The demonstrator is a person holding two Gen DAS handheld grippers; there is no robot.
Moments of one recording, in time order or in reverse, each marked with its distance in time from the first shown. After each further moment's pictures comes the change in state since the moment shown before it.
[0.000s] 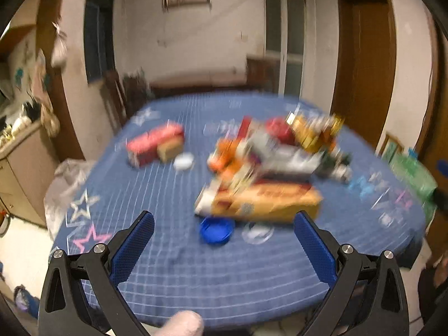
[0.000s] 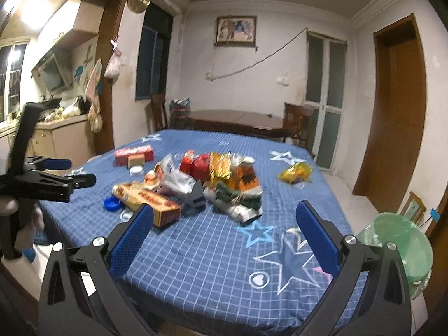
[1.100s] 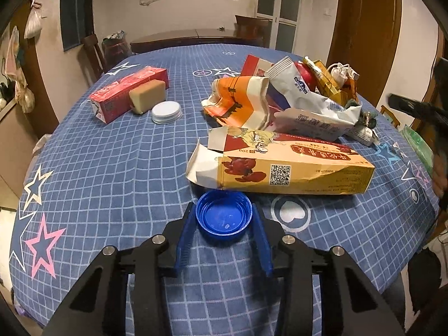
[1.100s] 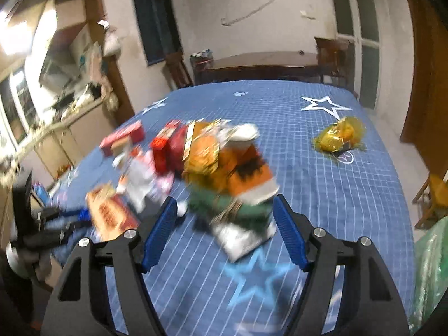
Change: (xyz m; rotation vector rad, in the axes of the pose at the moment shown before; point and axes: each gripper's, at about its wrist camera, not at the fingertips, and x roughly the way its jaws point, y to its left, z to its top) left arm 0.089 0.016 -0.011 -0.003 0.169 -0.094; right arm 0.181 -0.090 0.037 0.188 0.307 0.246
